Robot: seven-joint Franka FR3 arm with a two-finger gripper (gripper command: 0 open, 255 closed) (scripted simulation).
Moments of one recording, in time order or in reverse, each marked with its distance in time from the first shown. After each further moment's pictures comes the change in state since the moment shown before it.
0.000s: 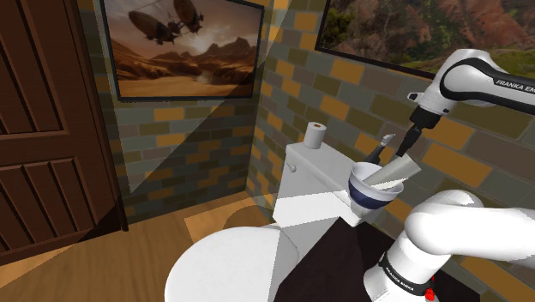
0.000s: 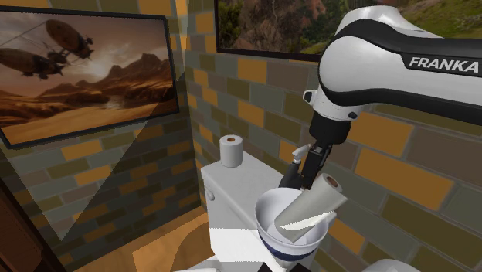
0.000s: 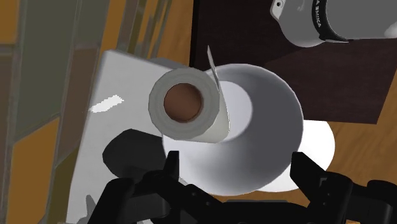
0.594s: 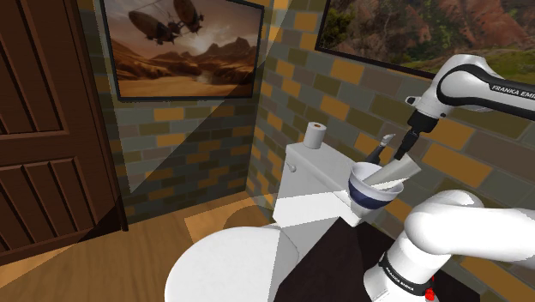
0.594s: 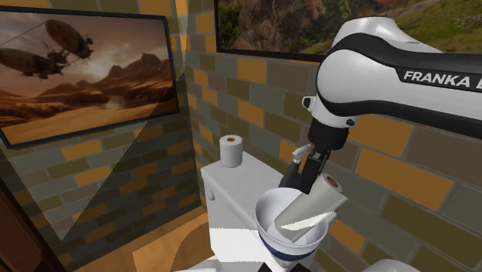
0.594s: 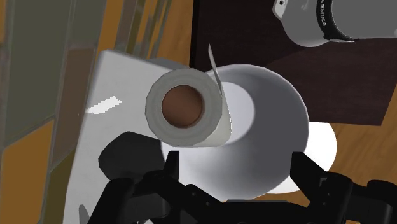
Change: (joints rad) arm -0.006 -0.006 -0.013 -0.036 -0.013 0.030 0.000
